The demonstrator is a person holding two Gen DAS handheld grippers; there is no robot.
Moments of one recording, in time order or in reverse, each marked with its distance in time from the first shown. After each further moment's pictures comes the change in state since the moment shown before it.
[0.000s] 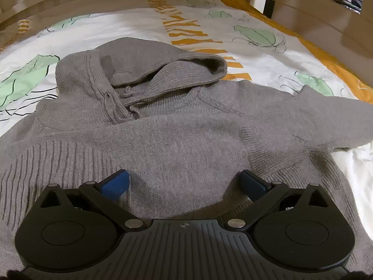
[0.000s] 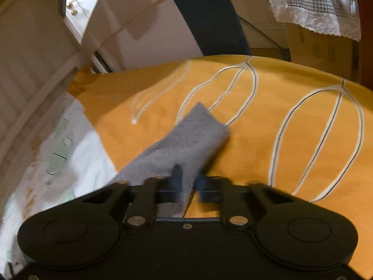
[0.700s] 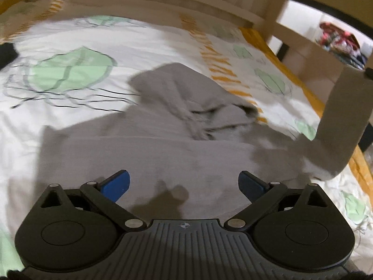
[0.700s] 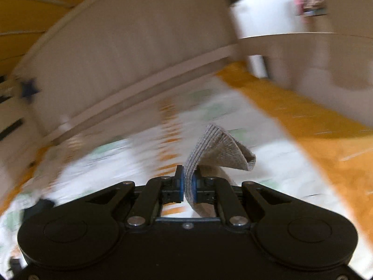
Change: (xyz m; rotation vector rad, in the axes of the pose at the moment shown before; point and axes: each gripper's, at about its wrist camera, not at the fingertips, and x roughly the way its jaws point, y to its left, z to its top) left arm -0.105 0.120 -0.009 -0.208 -0.083 -0.083; right arm -0.160 0.290 -0.064 -0.456 0.035 0.546
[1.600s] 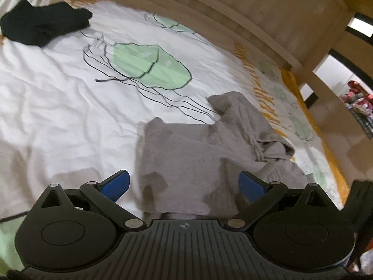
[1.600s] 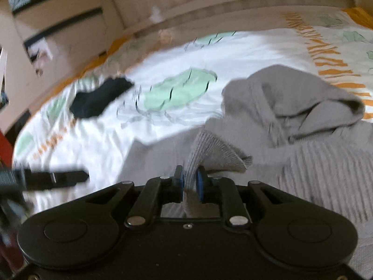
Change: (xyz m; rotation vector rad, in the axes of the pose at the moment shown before) left arm -0.054 0.120 -0.011 -0.281 -0.055 -0.003; right arm 0.136 0.197 -0.231 -0.312 0.358 0.277
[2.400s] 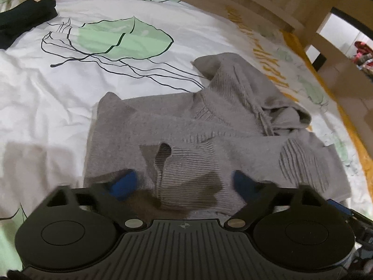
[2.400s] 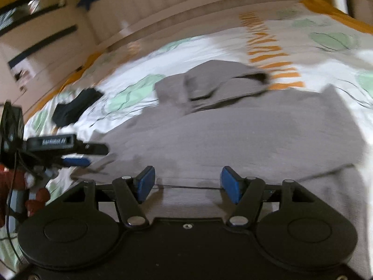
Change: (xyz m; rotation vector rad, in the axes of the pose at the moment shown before) left arm 0.080 -0.044 -0.013 0.140 0.119 0.085; right arm -0.089 -0.102 -0.052 0.184 -0.080 -0.095
